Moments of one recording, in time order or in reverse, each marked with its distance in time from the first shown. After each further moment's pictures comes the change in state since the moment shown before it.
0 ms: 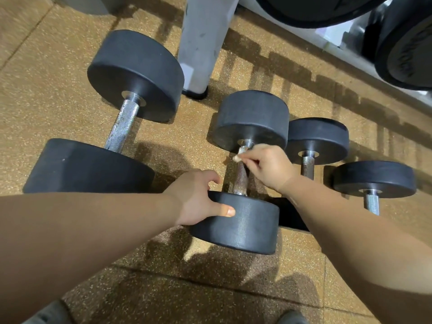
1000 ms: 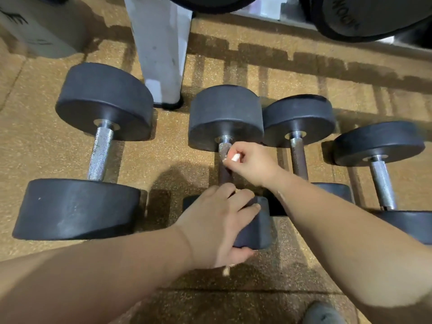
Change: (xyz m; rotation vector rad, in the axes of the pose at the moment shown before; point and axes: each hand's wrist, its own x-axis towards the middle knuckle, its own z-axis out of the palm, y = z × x) left_hand -0.015 0.036 0.051 0.878 0.110 0.834; right_hand -0.019 -0.002 0.016 0.428 0.038 0.405
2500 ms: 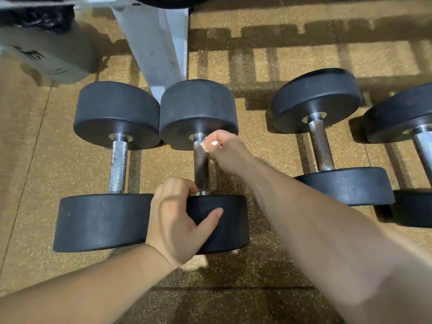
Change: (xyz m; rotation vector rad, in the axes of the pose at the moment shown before) left_hand -0.048 -0.040 0.011 -0.188 0.436 -0.571; right_hand 0.036 -0.046 0.057 0.489 0.021 0.109
